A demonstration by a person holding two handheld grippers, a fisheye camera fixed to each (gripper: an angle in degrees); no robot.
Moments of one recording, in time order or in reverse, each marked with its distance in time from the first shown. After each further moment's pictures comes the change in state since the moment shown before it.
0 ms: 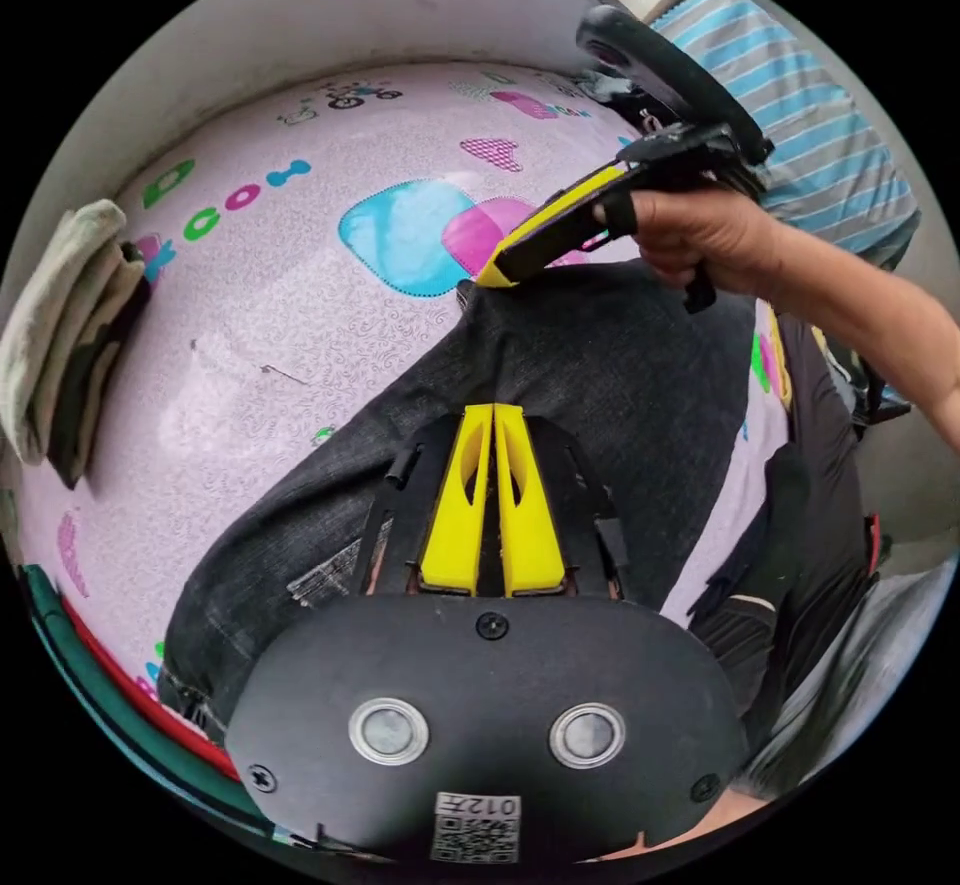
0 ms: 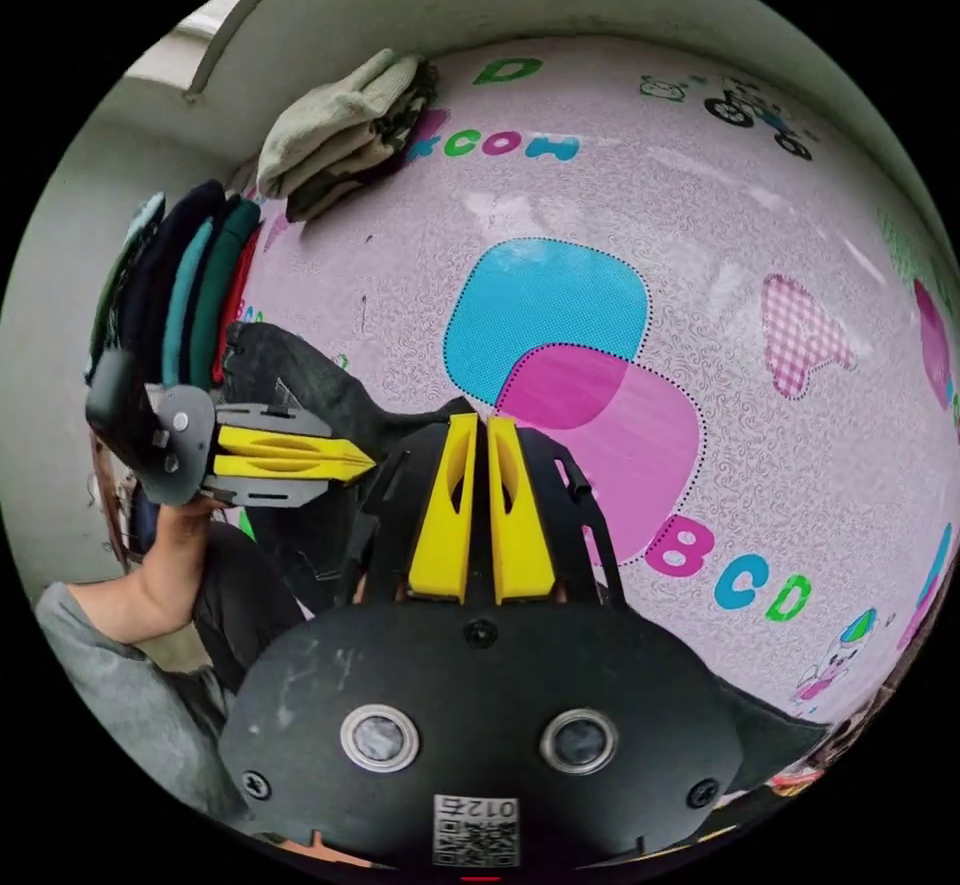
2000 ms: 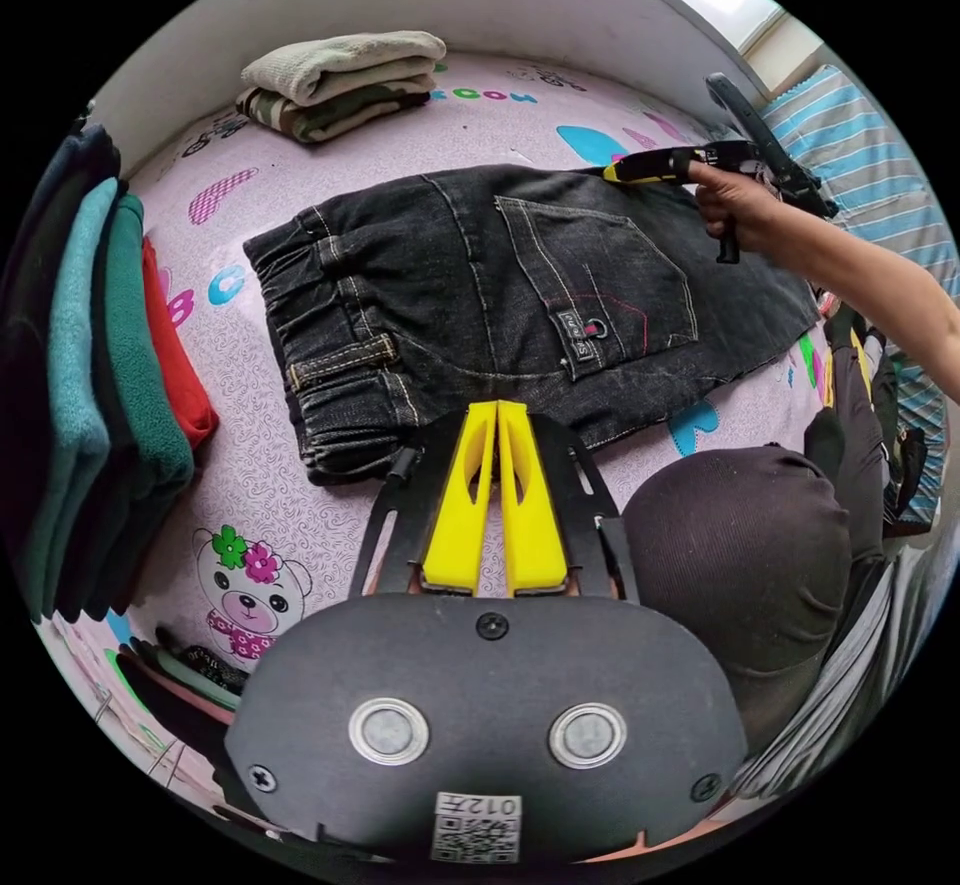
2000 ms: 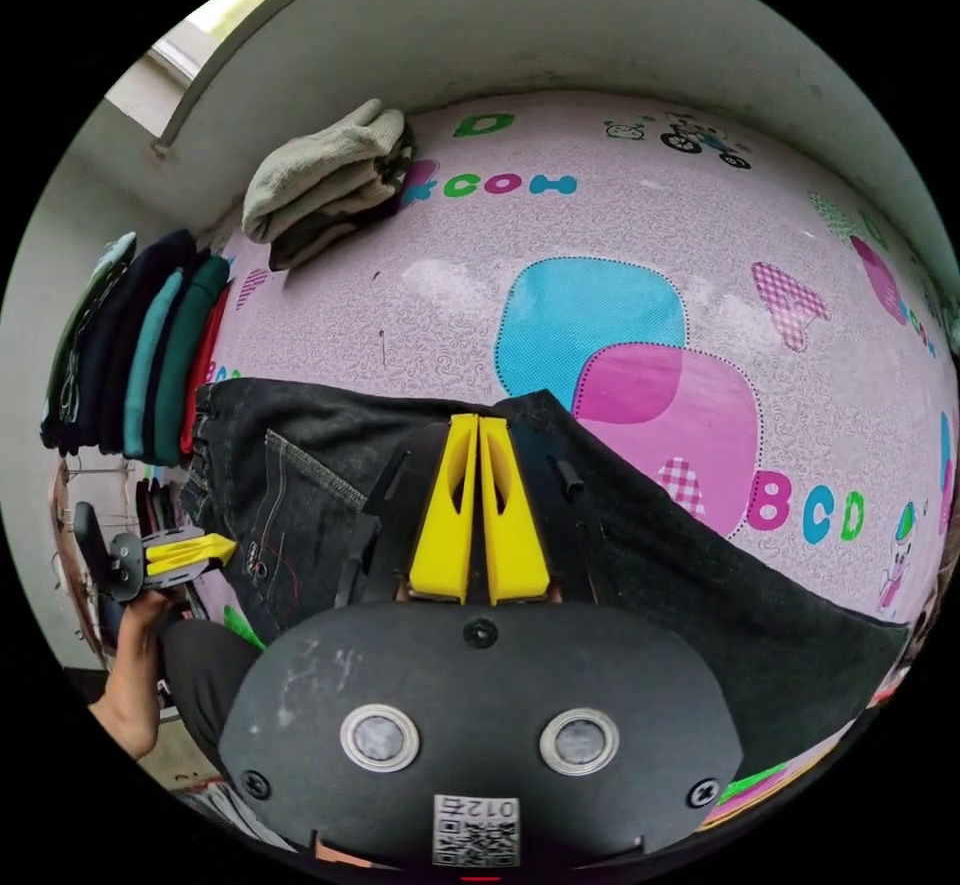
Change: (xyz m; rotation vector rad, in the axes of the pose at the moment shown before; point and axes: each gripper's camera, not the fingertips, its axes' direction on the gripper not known) left arm 0.051 0.210 0.022 0.027 -0.154 -0.364; right arm -0.218 0.043 -0.123 0.233 0.135 0.141
